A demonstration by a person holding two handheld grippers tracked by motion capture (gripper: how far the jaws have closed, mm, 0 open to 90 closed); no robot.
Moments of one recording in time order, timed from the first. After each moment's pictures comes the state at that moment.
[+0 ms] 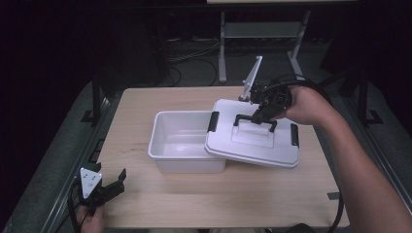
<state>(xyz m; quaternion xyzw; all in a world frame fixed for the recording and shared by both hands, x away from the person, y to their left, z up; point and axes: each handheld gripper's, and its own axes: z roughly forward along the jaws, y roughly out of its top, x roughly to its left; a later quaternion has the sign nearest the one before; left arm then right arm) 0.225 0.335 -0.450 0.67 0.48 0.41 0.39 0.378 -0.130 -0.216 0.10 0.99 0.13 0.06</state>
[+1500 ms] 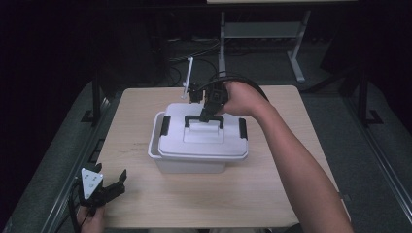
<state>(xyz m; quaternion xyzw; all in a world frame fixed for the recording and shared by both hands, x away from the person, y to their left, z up) 0.224 0.334 -0.451 0.67 0.48 0.41 0.39 0.407 0.001 -0.230 0.02 0.99 0.13 0.04</state>
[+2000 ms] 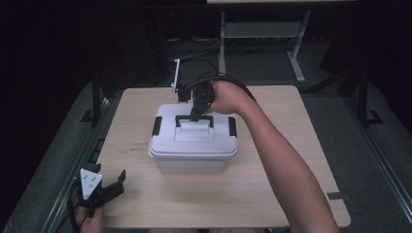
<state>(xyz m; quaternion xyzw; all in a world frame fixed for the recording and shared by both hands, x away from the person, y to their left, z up) 0.223 0.336 -0.451 0.67 0.48 0.41 0.39 0.422 0.030 -0.241 0.01 0.99 0.13 0.03</state>
